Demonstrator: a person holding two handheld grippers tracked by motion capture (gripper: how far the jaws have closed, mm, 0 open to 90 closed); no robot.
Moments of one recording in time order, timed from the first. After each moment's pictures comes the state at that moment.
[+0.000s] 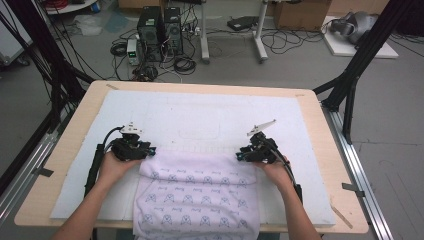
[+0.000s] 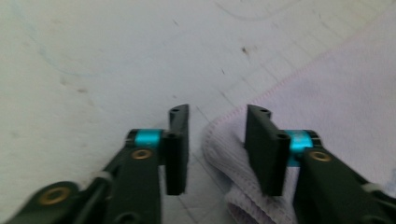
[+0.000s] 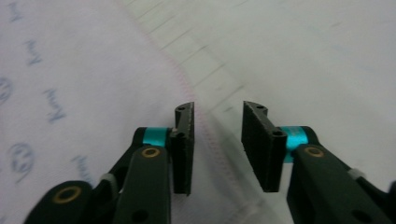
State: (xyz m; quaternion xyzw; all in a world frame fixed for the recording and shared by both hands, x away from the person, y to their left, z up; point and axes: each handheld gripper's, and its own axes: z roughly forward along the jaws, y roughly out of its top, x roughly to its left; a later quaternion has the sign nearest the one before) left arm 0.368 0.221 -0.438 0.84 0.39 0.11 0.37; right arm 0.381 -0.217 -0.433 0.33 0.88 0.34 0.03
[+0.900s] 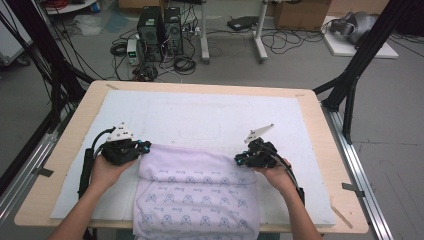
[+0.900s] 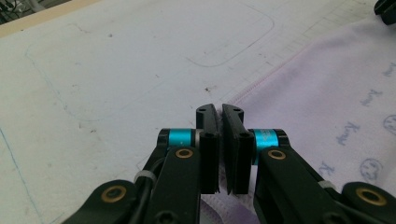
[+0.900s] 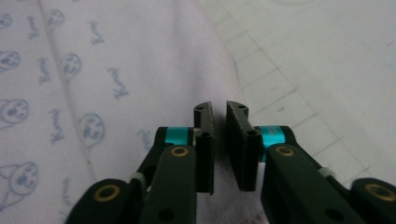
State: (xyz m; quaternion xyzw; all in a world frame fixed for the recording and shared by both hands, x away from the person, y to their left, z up) left arm 0.329 0.226 -0.397 0.81 0.34 0.18 0.44; right arm 0.358 -0.210 -0.416 0.27 0.90 0.35 0.04
